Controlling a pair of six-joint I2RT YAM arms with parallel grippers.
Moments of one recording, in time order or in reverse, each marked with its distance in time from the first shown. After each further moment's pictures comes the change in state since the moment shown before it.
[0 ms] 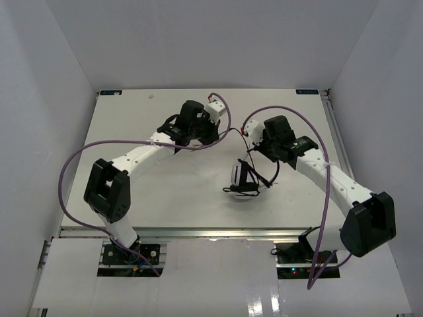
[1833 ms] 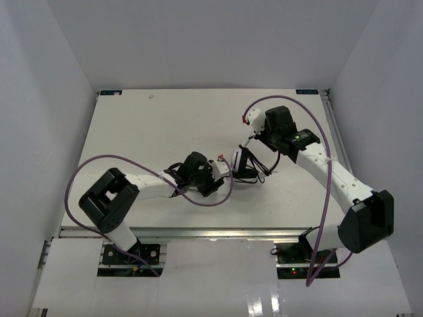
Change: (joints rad) left arm -0.173 -0.105 -0.621 0.391 -0.004 0.283; right arm -0.014 0.033 0.103 0.020 0.090 0.008
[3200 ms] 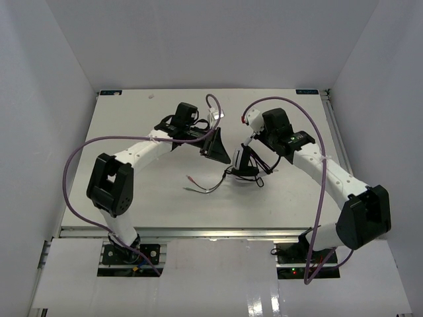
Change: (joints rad) left arm 0.258 0.156 0.612 -0.467 0.935 -0.740; right arm 0.004 0.024 -0.040 0.082 0.104 -0.007
